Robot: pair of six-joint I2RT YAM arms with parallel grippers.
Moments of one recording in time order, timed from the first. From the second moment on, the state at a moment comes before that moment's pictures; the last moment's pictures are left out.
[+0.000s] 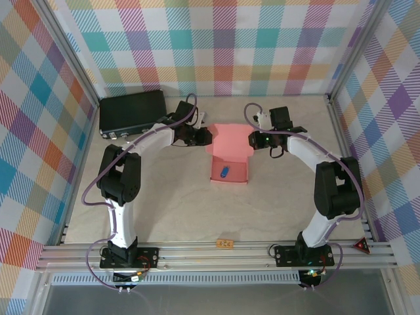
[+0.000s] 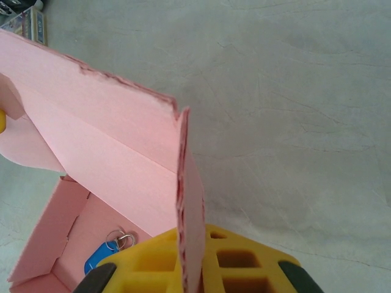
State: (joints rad) left arm -0.44 1.98 1.56 -0.52 0.39 -0.36; right arm 0.26 1.72 1.21 -0.38 -0.37 0.06
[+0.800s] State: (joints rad) left arm -0.54 1.74 1.16 -0.09 0.04 -0.44; right arm 0.42 1.64 1.07 -0.18 -0.02 0.16
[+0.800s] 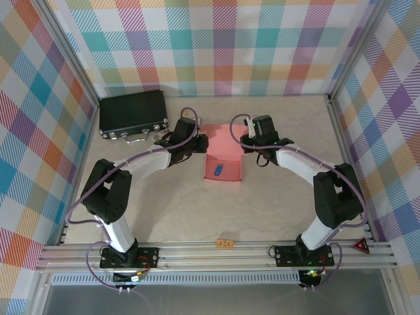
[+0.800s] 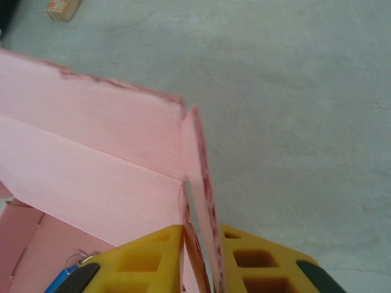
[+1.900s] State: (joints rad) left arm -0.54 1.72 1.05 0.09 0.02 -0.46; right arm 0.45 1.62 1.03 -0.11 -0.03 0.15
